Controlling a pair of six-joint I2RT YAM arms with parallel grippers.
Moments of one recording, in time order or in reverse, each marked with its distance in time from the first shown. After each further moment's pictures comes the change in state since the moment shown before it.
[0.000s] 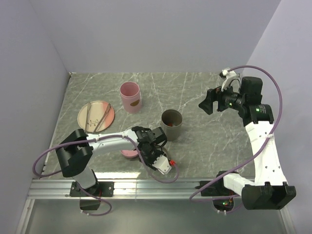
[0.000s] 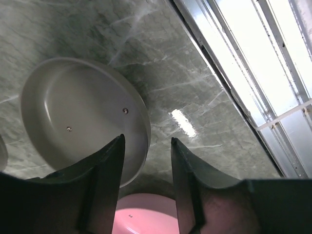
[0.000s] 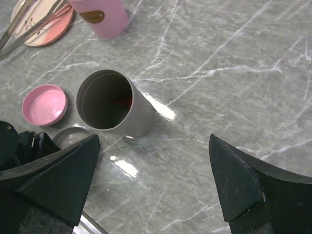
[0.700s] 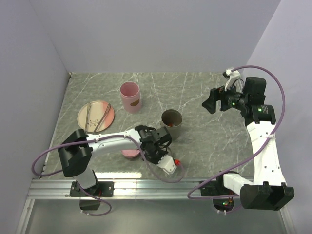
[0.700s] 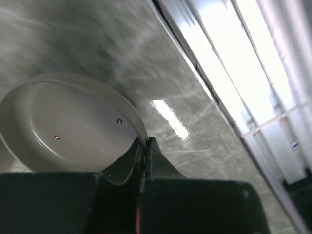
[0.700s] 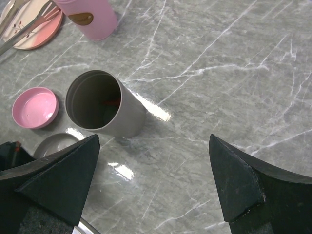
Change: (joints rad) left arm -0.047 0.024 0.073 -0.059 -0.009 -0.072; right arm -0.058 -0.001 0.000 -0.002 -0.008 -0.026
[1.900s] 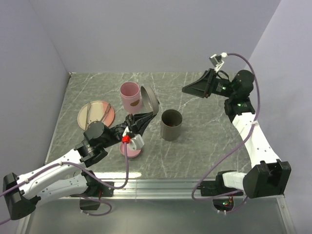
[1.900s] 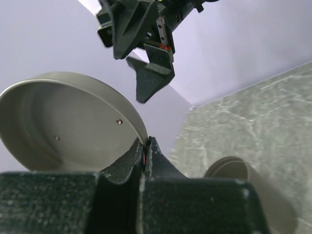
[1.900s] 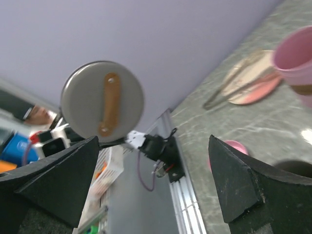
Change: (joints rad) left arm 0.189 -0.788 -0.401 1.267 -0.052 -0.300; right arm 0.137 0.133 -0.156 1.064 -0.560 1.197
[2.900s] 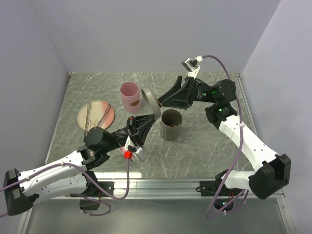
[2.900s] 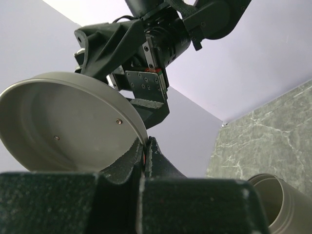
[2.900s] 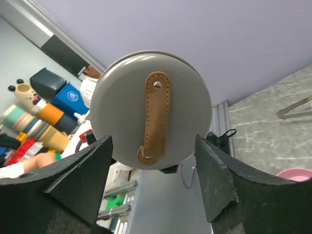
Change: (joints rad) left arm -0.093 -0.003 -0.054 0.151 -0.026 0.241; right arm 0.378 0.008 -0.010 0.342 0.076 0.222
